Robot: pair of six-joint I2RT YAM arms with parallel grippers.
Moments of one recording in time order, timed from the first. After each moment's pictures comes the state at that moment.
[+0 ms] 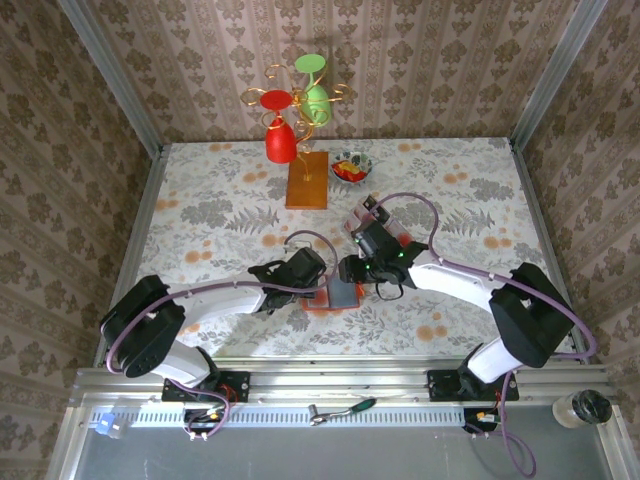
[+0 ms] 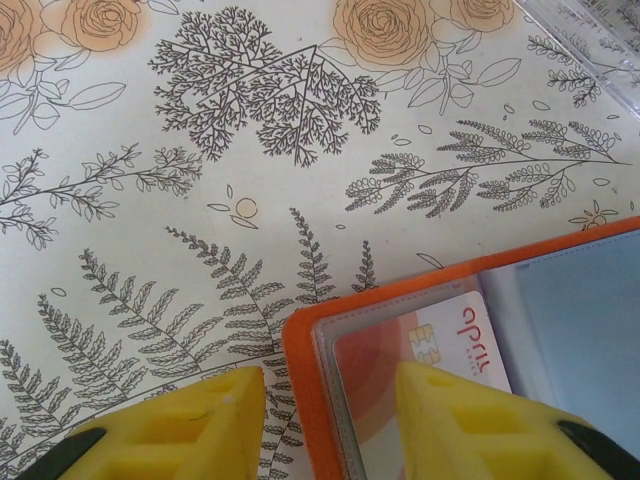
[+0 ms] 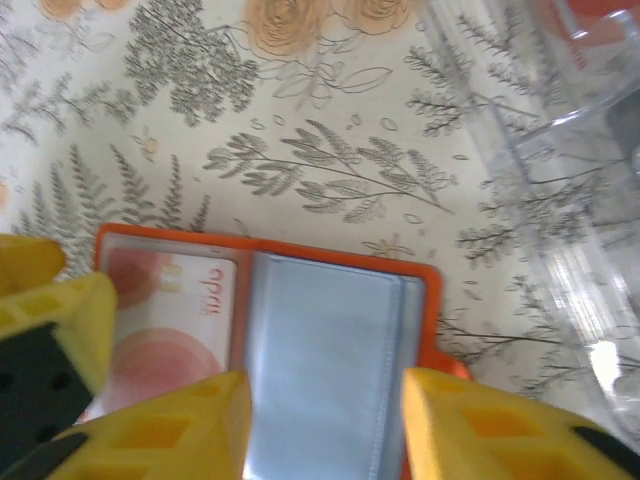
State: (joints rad) left arm -0.96 1.47 0.74 -0.29 -0.33 -0.68; right arm 0.70 1.53 0.89 -0.35 -0.05 0.60
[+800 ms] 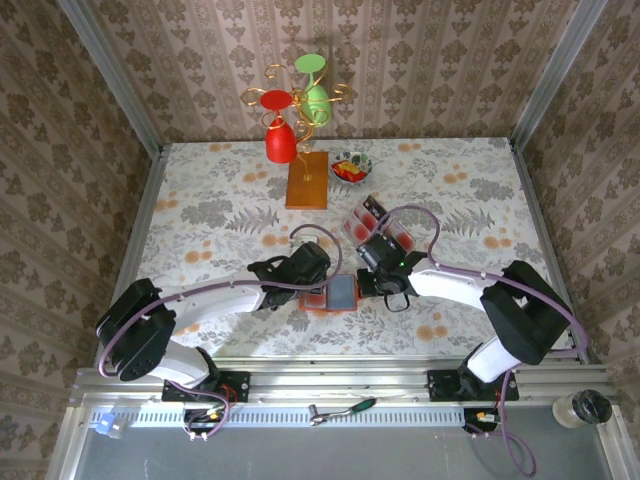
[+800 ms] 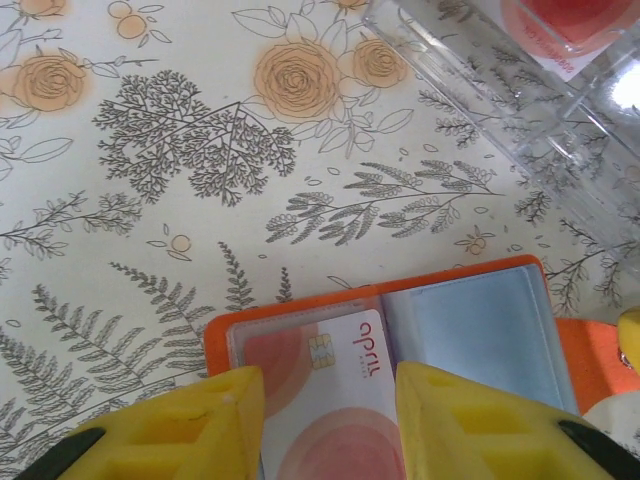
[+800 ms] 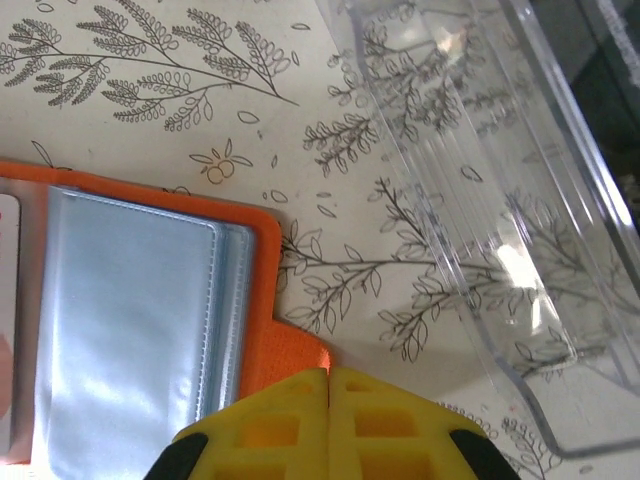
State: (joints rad) left arm -0.99 1.44 0.81 -0.32 -0.30 -0.68; right arm 0.69 1.54 0.77 -0.34 0.01 0.61
